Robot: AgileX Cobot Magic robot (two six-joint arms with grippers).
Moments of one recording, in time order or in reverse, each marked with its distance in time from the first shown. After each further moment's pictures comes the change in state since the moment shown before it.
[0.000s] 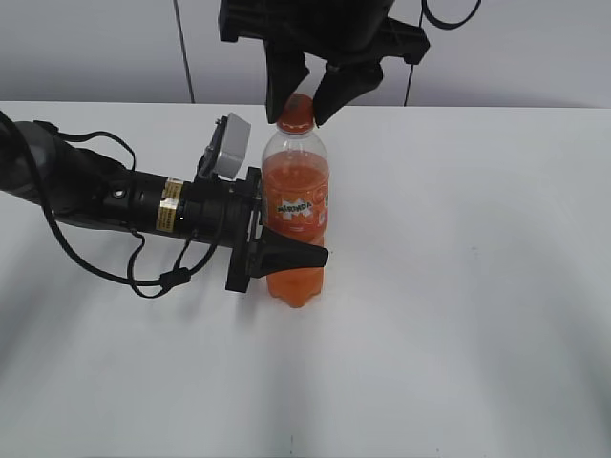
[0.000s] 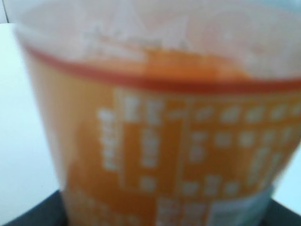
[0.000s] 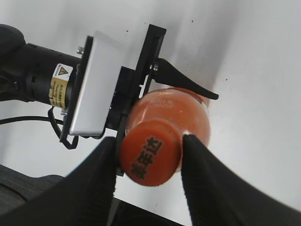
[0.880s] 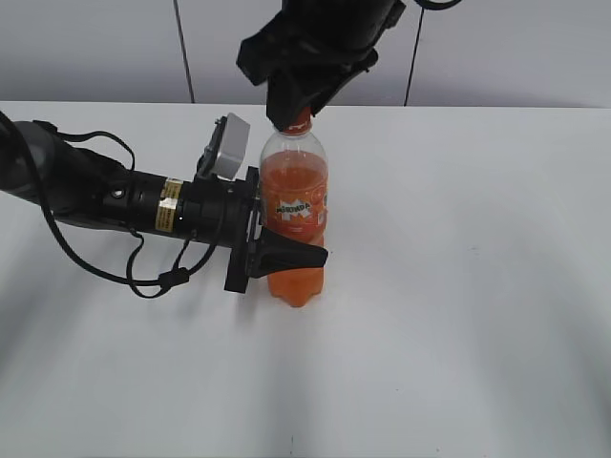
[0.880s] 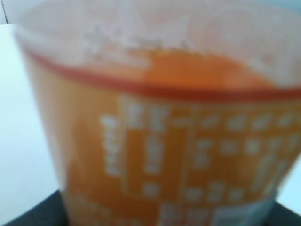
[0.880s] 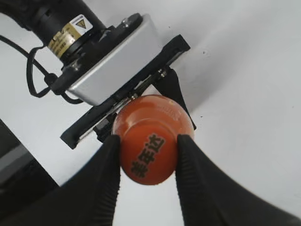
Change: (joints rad) left arm 0.000 0.000 0.000 0.003 -0.002 0.004; right arm 0.000 -0.002 0.000 0.011 0.002 -0.575
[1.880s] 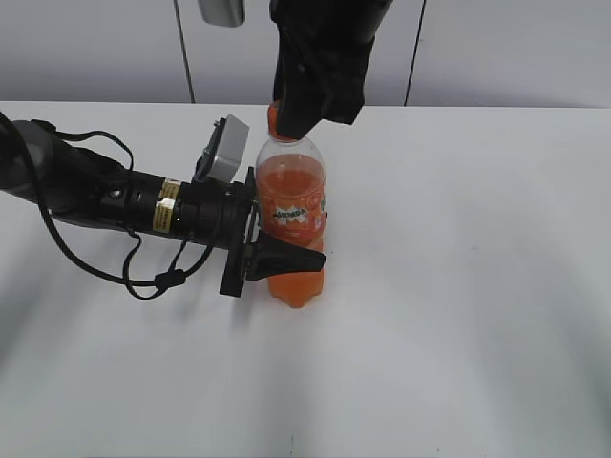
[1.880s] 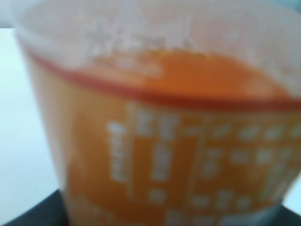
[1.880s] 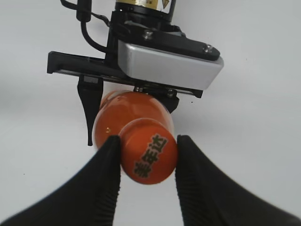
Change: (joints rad) left arm 0.003 0.000 0.000 0.029 -0.013 0.019; right arm -0.001 -0.005 0.000 0.044 0.009 -0.907
